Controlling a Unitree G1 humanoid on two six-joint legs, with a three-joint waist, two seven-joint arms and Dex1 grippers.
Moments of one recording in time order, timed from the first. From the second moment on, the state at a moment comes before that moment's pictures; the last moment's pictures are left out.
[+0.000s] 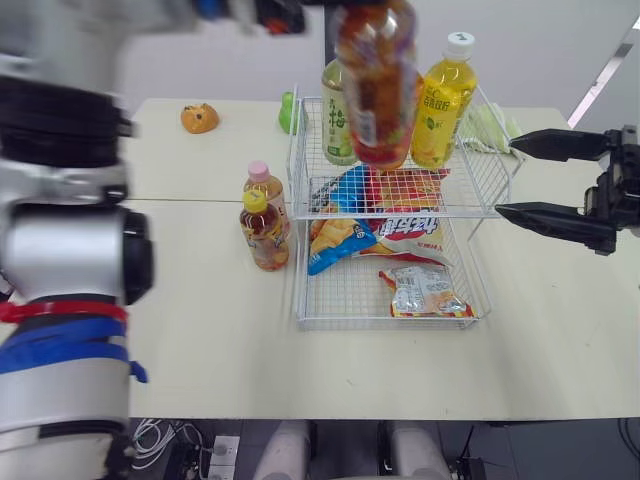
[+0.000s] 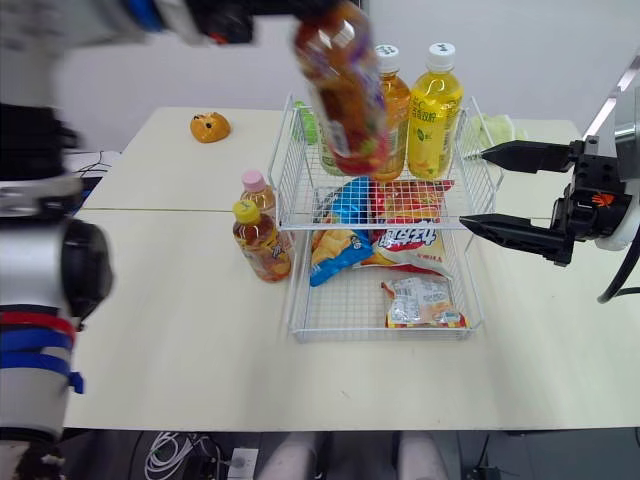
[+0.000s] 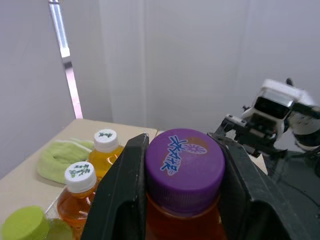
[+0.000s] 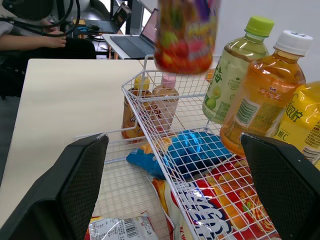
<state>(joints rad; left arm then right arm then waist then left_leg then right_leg) -1.61 0.58 -0.16 0.38 -0.69 0.90 -1.01 -0.53 -1.07 -0.42 -0.36 0.89 0.76 1.07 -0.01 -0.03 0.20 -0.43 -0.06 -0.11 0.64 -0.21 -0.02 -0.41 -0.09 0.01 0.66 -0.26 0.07</state>
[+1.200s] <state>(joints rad) -1.63 0.30 -0.09 0.63 -0.41 0.66 -1.16 -0.37 -1.11 -0.60 -0.47 0.96 0.80 0.97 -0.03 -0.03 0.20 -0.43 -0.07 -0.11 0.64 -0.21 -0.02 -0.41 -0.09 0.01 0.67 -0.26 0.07</state>
